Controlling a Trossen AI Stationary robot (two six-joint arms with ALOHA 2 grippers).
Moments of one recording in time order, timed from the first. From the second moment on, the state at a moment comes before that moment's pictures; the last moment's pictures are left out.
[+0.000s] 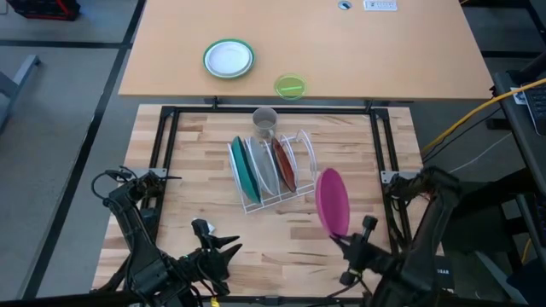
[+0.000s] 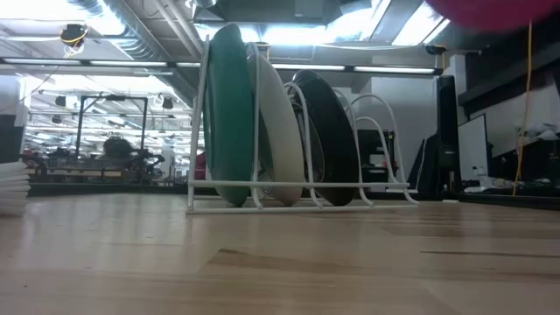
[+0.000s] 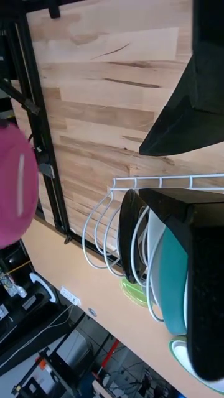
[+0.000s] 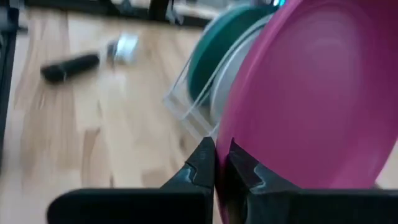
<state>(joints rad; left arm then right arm) -0.90 2.04 2.23 -1.57 -1.17 -0.88 1.03 1.84 1.76 -1.57 1.05 1.30</state>
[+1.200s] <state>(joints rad) -0.69 2.04 1.86 -1.38 -1.15 -1.03 0.46 1.65 1.76 -0.86 0.66 0.12</state>
